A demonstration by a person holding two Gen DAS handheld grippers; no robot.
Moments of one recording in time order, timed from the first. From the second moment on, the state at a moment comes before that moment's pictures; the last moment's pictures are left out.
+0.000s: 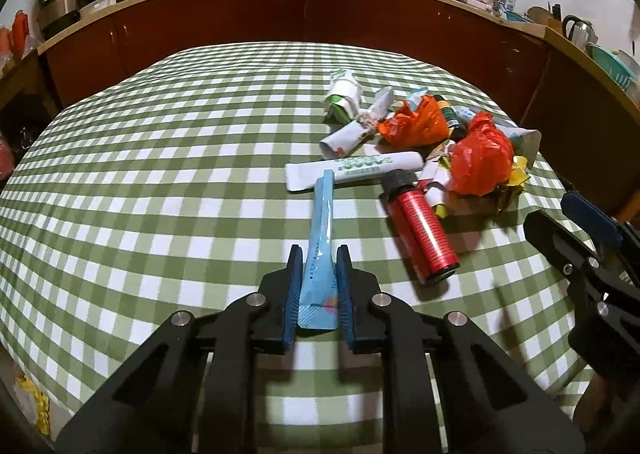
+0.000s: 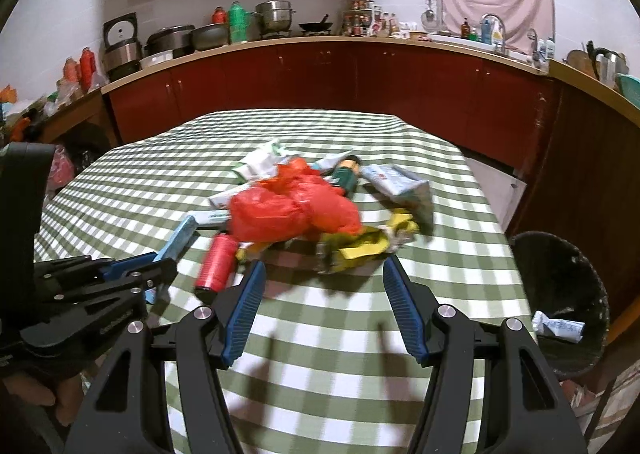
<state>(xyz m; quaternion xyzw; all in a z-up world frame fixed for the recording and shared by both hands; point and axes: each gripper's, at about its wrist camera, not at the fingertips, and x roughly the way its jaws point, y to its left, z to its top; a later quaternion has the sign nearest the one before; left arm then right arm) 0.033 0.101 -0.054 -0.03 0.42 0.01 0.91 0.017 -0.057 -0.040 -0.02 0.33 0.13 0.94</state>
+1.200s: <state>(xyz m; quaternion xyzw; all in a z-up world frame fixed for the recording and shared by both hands) 0.016 0.179 -0.052 -0.05 0.40 0.07 0.91 0.026 0.021 -0.062 -0.06 0.37 0.17 0.91</state>
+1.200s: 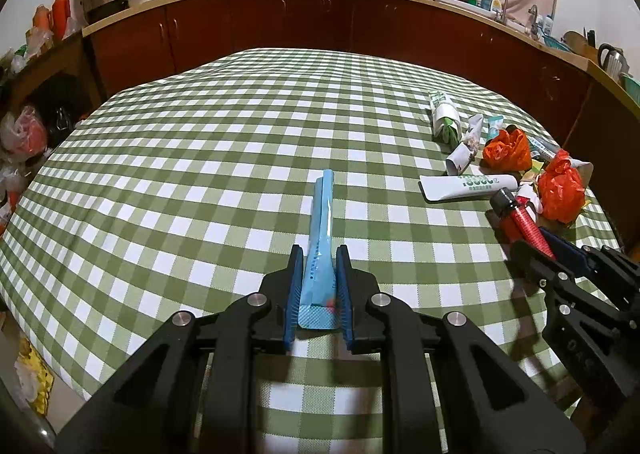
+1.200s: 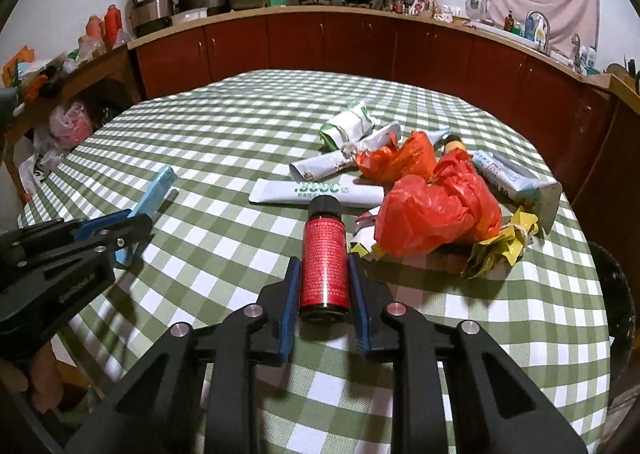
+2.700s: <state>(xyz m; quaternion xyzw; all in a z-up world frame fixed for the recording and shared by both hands) 0.078 -0.142 -0.021 0.05 0.36 -0.16 0.92 0.016 -0.257 -0.033 0.04 0.29 -0.06 0.96</state>
